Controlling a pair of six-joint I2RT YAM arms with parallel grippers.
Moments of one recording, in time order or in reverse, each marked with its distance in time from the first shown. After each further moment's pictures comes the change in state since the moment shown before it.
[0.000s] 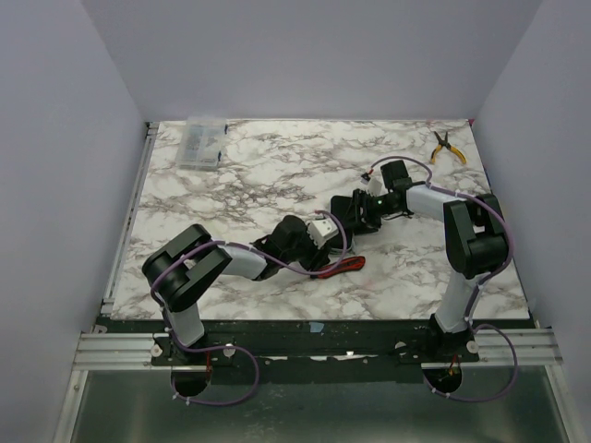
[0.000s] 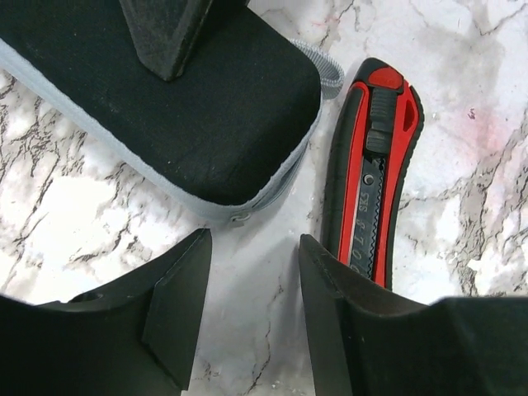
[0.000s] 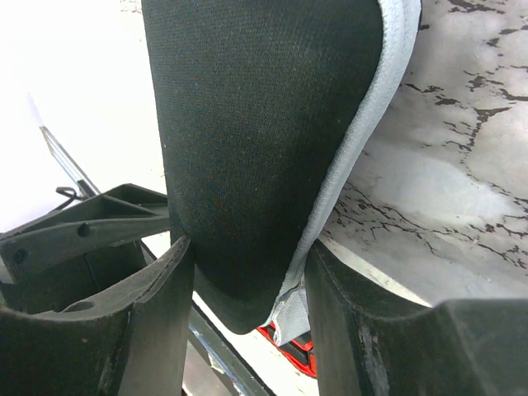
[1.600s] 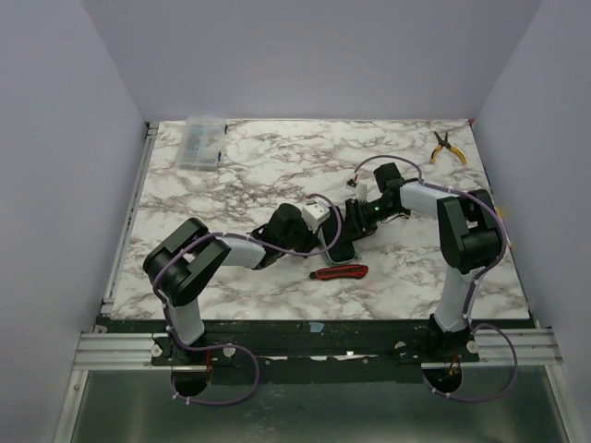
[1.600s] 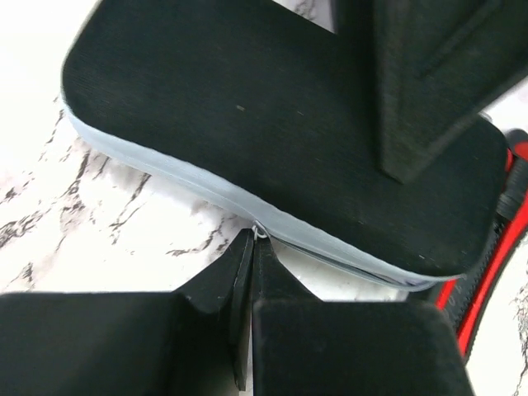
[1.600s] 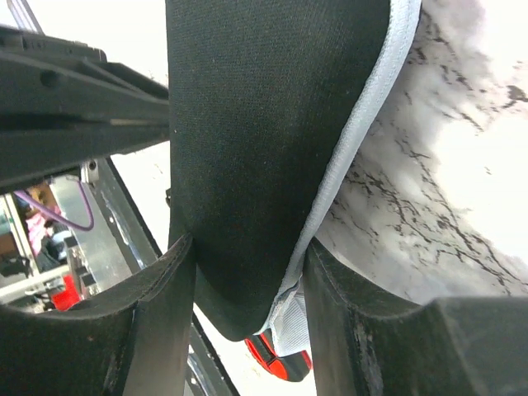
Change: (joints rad) left arm 0.074 0.029 0.070 -0.059 -0.069 -0.057; right arm 0.025 0.051 0.053 -0.169 -0.149 -0.405
